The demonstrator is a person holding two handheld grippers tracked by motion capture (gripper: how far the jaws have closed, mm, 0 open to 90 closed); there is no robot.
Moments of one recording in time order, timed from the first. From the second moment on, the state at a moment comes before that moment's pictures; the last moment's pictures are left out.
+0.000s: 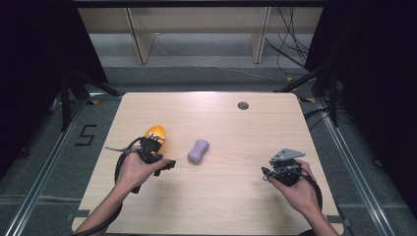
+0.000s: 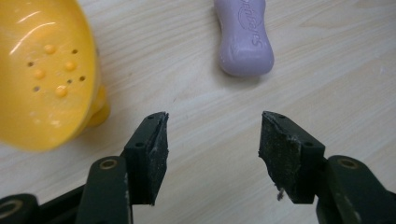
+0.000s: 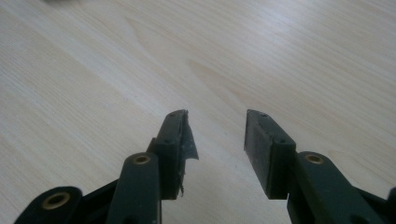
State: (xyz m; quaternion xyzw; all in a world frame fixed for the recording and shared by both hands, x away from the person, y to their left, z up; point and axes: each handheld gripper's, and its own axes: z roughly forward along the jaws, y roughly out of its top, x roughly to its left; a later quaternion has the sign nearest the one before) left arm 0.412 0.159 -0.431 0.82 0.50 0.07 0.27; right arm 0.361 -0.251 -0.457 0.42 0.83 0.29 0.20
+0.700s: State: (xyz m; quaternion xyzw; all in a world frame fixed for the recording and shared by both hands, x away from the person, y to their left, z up) left arm 0.488 0.071 -0.437 0.83 0.53 0.04 0.18; right arm 0.362 -0.251 -0.458 0.43 0.83 0.30 0.19
